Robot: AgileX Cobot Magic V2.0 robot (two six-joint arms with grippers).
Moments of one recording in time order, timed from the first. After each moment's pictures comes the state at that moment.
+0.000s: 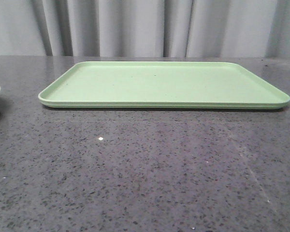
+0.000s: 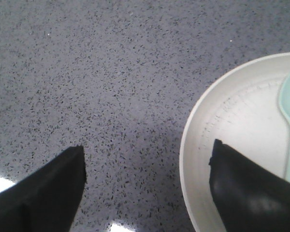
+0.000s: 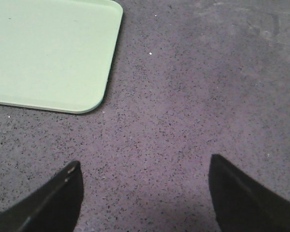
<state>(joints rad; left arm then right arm) 0.15 0.92 -0.76 0.39 0.74 -0.37 0.08 0.50 -0.76 -0.03 0.89 0.00</state>
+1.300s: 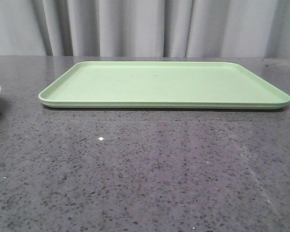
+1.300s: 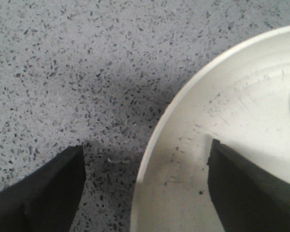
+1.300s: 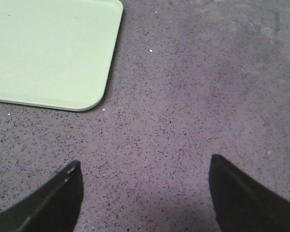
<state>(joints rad) 0.29 1.27 -0.76 -0.01 0.56 -0.05 0.08 0.50 -0.76 -0.03 0.90 0.00</state>
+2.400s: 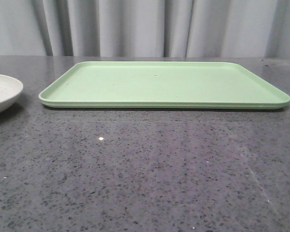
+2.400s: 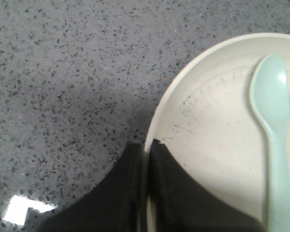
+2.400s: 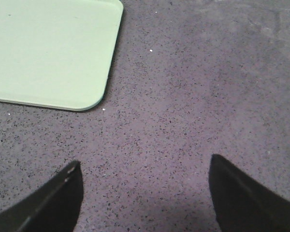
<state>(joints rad) 0.31 1.23 -0.77 -0.28 0.55 0.10 0.08 0.50 -0.76 -0.03 0.90 0.00</state>
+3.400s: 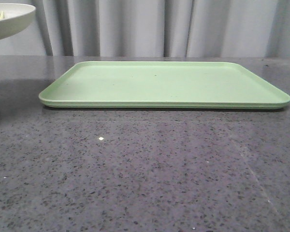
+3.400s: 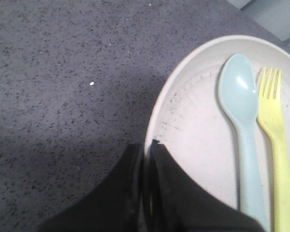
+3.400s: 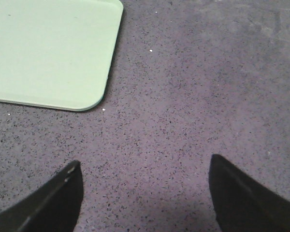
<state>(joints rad) 0.53 1.22 -0.91 -0.97 0.88 0.60 0.08 0.50 -0.76 -0.03 0.90 0.00</state>
